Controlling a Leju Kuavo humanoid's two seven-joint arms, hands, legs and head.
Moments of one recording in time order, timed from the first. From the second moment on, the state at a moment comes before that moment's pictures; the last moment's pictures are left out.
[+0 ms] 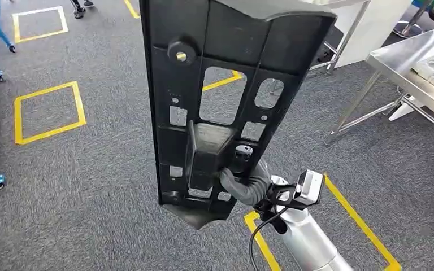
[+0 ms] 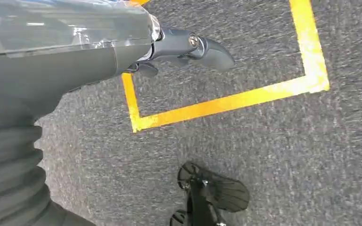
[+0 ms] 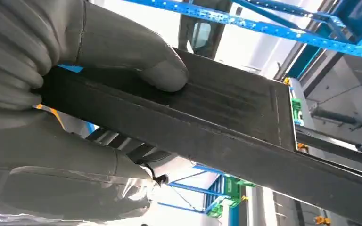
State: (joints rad) left arm -0.08 -0.04 1.29 -0.23 -0.96 0.14 -0.12; right arm -0.36 -0.04 0.48 -1.59 -0.19 0.41 -0.58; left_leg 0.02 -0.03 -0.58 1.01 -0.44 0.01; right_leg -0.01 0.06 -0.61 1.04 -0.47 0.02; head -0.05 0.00
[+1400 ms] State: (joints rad) left arm -0.07 -0.05 1.31 -0.23 -0.94 0.17 -0.10; right arm -0.30 -0.07 0.49 -1.63 -0.21 0.43 -0.61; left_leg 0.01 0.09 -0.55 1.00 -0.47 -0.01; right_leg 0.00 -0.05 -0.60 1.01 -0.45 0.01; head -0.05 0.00
